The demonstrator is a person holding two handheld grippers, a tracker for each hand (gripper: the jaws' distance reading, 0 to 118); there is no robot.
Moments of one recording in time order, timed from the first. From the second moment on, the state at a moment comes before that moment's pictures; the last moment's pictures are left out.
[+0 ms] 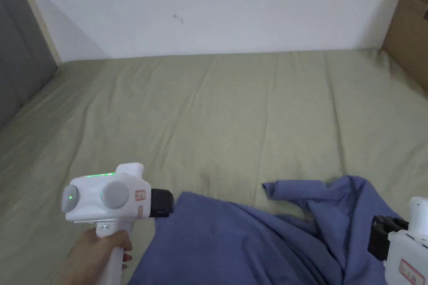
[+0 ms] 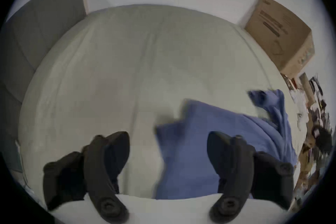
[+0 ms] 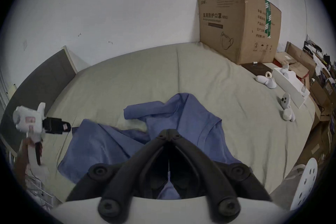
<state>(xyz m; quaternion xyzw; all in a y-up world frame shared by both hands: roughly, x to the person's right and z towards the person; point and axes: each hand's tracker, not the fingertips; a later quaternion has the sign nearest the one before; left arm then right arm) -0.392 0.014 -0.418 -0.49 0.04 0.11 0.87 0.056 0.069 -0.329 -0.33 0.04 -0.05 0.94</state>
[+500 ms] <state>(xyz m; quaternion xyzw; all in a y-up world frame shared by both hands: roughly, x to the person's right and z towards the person) -0.355 -0.023 -0.440 -0.53 0.07 -0.01 0.85 0.055 0.033 -0.342 -0.39 0.03 -0.06 0.92</state>
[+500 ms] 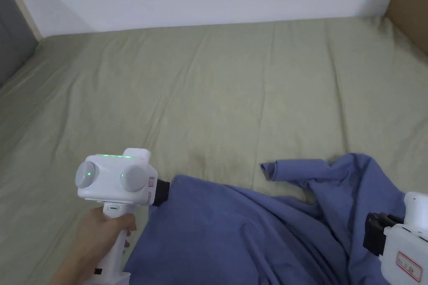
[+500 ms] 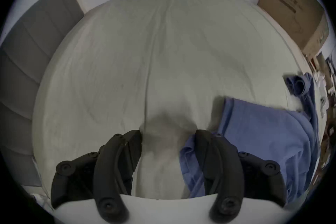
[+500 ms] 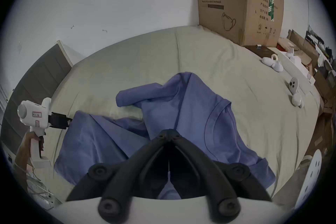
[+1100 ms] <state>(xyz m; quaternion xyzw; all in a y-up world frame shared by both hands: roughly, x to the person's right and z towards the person) -0.358 0.013 -0.427 -0.49 0.04 0.00 0.87 0.084 0.063 -0.445 -0.39 0.10 0.01 0.92</state>
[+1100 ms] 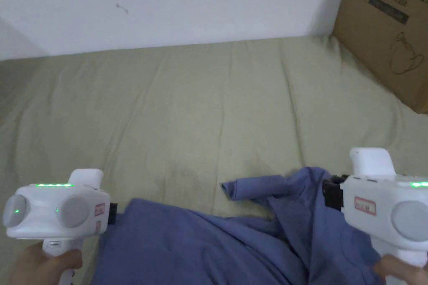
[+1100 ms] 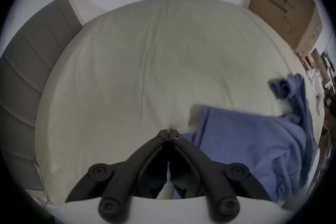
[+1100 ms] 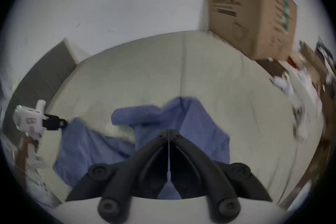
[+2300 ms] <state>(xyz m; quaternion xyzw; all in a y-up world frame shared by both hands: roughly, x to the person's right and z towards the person) -0.394 0.293 -0.396 -0.27 0.10 -0.02 0.96 0.176 0.334 -0.525 -0.26 0.05 -0.09 0.96</state>
